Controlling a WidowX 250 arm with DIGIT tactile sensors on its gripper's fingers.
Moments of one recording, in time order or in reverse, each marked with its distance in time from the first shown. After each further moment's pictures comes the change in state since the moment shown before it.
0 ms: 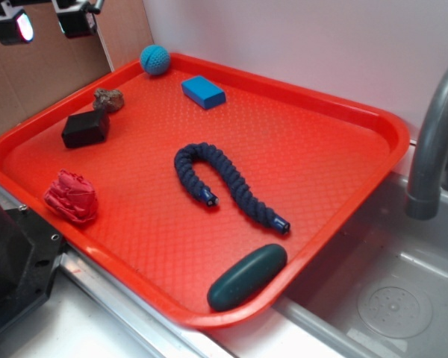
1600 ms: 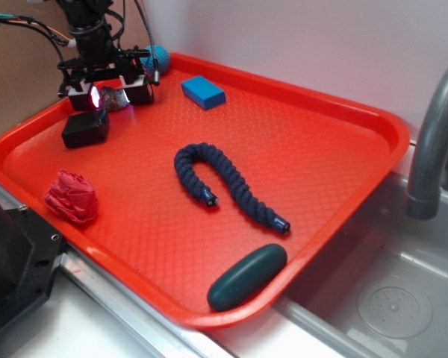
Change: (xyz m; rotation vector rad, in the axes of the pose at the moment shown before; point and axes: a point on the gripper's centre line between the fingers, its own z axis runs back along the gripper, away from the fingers) arm 0.037 -0.024 -0.115 0.025 -0.081 0.088
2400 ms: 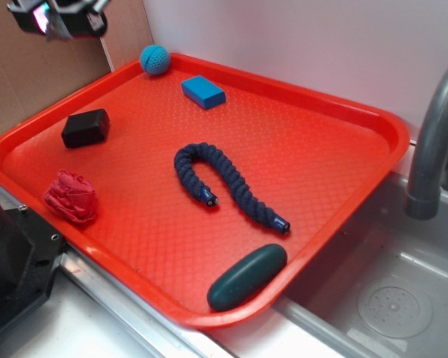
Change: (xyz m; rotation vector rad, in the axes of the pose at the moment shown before) arm -0.071 -0.013 0.165 -0.140 0.015 -0.586
